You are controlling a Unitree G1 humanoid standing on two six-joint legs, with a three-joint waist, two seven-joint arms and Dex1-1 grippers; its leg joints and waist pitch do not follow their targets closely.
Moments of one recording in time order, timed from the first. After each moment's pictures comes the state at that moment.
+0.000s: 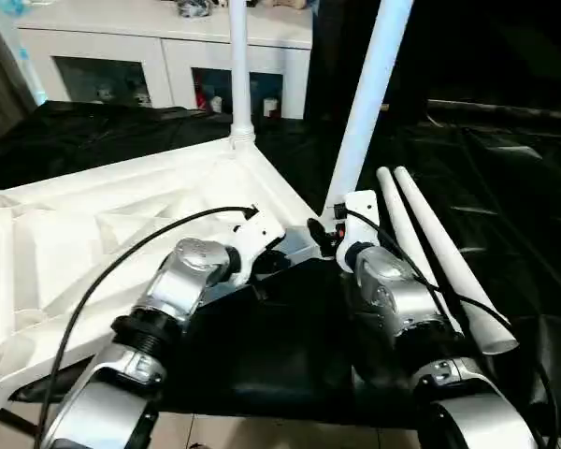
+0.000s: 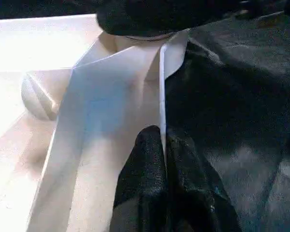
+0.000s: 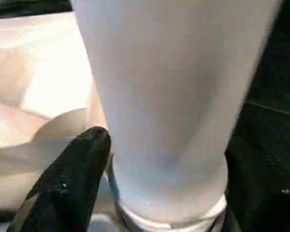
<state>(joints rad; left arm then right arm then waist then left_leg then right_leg) -0.63 0.24 -0.25 0.59 0.10 0.26 -0.86 -0.60 -0.01 0.00 0.72 0.09 0.13 0.32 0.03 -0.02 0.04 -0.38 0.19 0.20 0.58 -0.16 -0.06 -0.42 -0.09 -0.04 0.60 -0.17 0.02</state>
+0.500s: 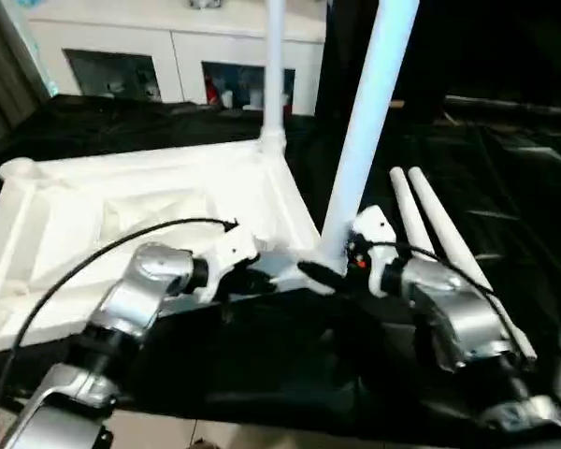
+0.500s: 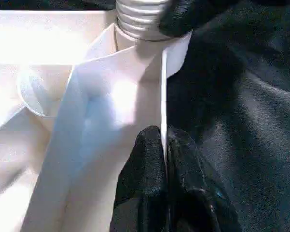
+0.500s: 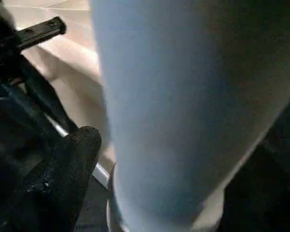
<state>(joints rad) -0.52 0.38 -0.26 0.44 0.03 0.18 -1.15 -0.42 -0.29 0.17 0.31 0.15 0.27 0.82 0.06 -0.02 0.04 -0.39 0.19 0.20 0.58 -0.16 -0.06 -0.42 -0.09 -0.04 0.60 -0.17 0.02</state>
